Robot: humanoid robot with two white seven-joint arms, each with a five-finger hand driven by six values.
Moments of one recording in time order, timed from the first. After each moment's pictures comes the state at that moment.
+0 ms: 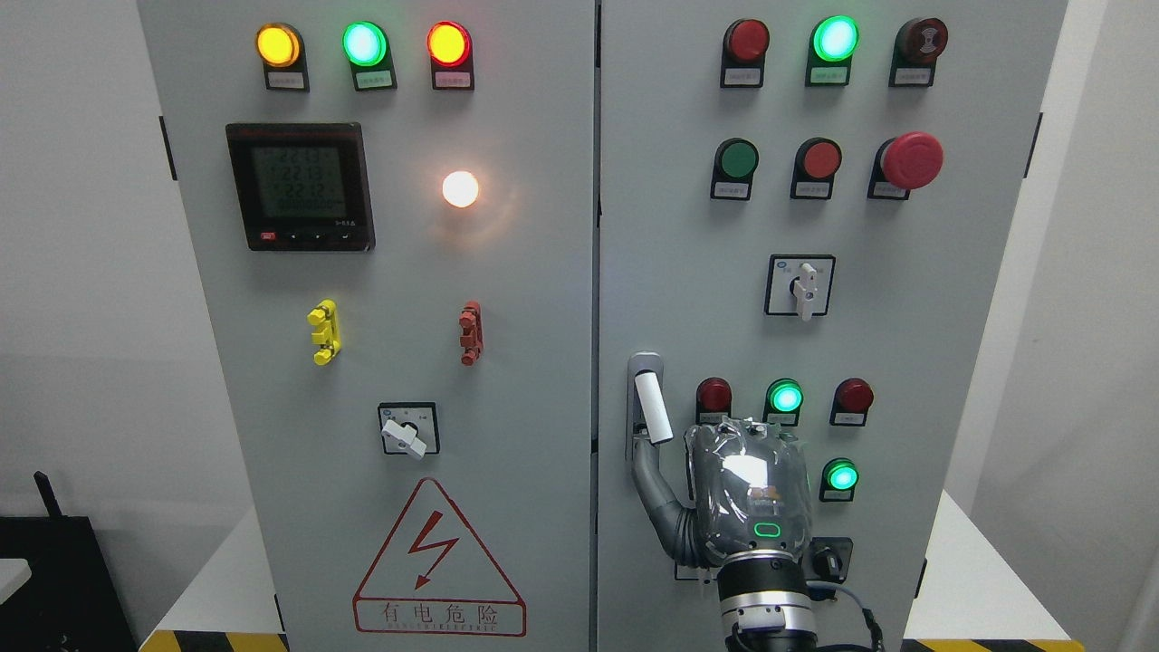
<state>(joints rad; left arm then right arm) 0.00 -0.05 -0.10 0.00 0.21 -0.11 0.00 -0.46 0.15 0.30 -1.80 1.57 0.34 0.12</state>
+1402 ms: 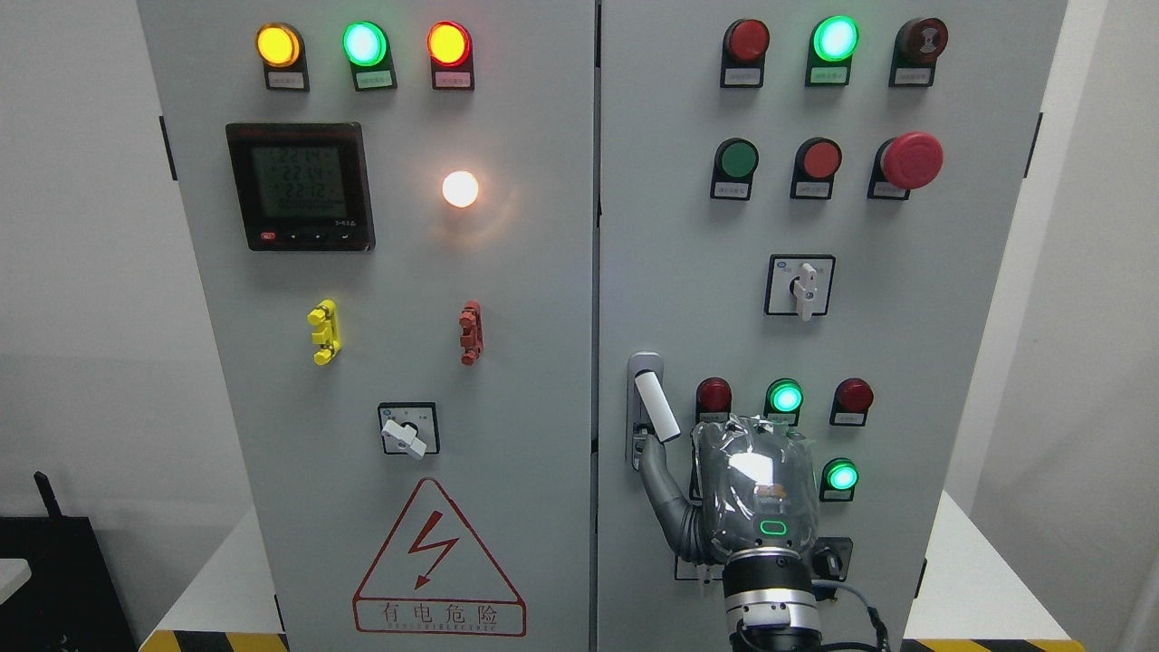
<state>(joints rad) 0.00 -0.05 -0.10 0.00 0.21 -0.11 0.00 -0.46 0.15 0.29 -1.80 1.57 0.35 0.12</state>
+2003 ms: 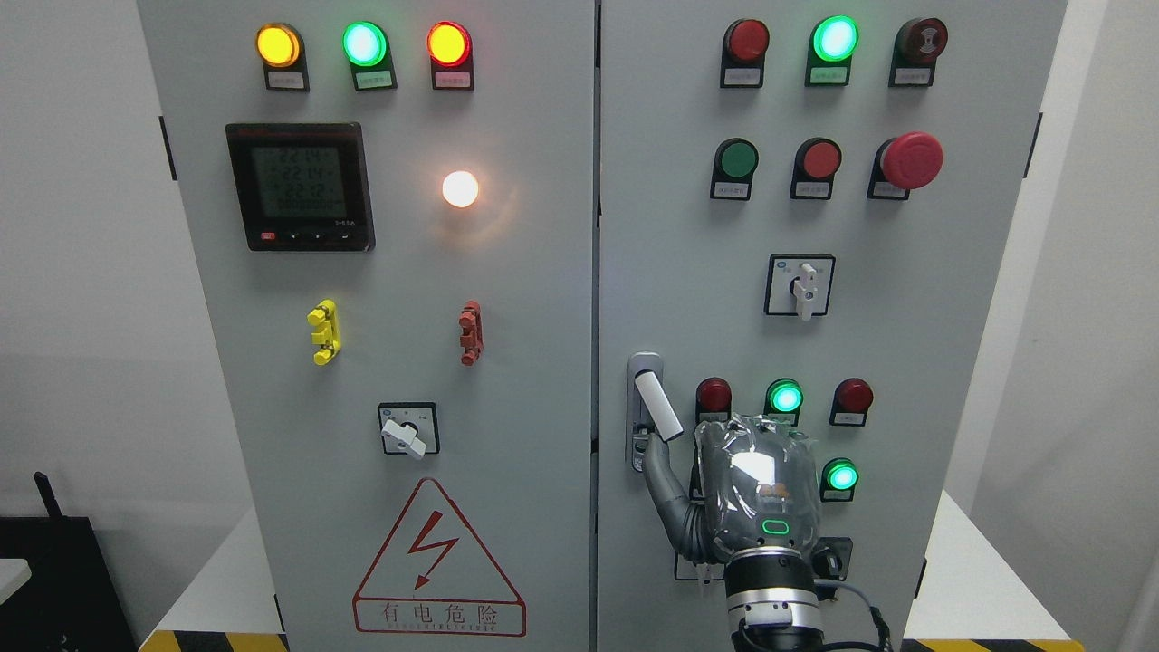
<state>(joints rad) 0.00 -0.05 -0.10 0.00 0.21 -0.11 0.00 -0.46 0.15 0.29 -1.80 1.57 0.35 0.12</state>
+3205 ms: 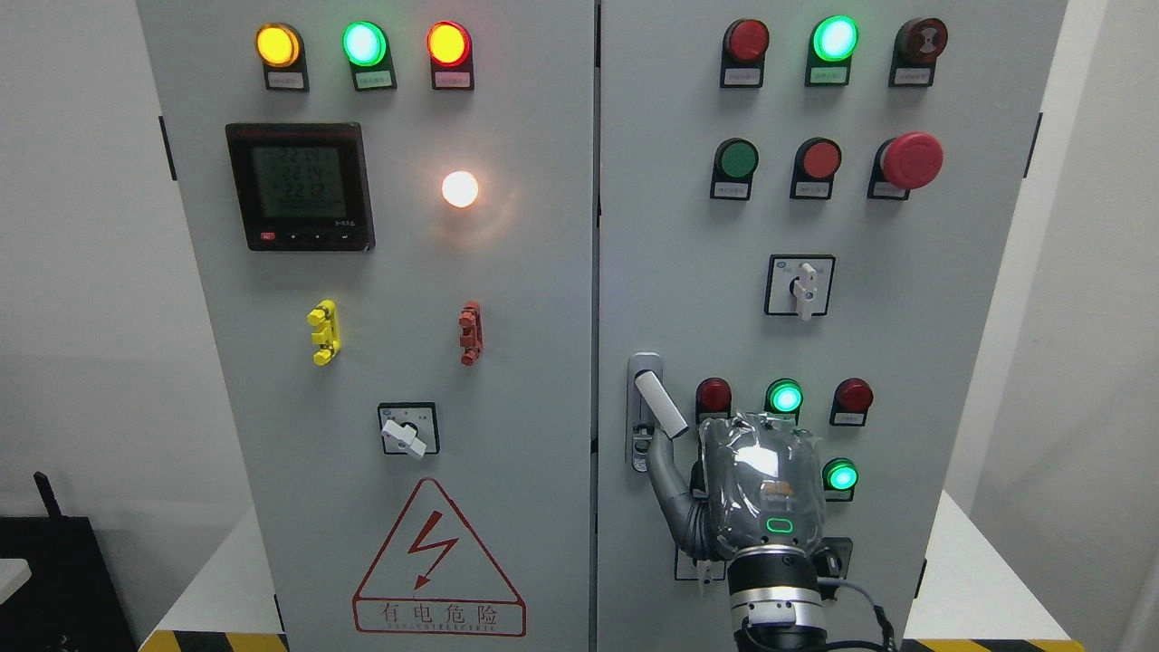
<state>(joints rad) 0.00 -0.05 -0.10 0.00 0.21 -0.11 0.00 -0.47 0.15 0.28 -1.81 1.57 0.35 0.12</state>
